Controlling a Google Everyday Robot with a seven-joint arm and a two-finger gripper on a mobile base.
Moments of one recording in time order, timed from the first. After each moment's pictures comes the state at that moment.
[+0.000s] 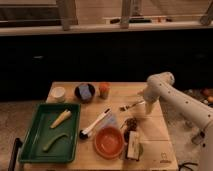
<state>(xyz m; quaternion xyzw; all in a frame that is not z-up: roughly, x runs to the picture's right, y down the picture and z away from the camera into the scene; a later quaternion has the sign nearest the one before) 0.254 0.101 0.903 -0.25 -0.08 -0.11 0.96</state>
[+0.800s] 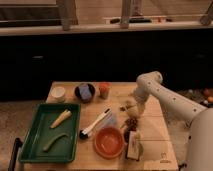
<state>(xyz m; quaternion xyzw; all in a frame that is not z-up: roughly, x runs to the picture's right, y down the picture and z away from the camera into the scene) 0.206 0.111 0.922 -0.28 -0.11 -0.16 0.94</state>
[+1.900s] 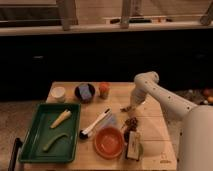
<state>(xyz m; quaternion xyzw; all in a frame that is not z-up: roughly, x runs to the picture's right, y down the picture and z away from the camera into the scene) 0.197 0.119 0.935 -0.30 -0.13 -0.17 0.93</state>
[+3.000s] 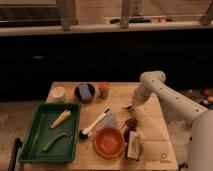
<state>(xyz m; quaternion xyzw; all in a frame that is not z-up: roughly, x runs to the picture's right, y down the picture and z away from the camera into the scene) 0.207 0.097 0.903 -0.26 -0.16 -0.16 0.94</state>
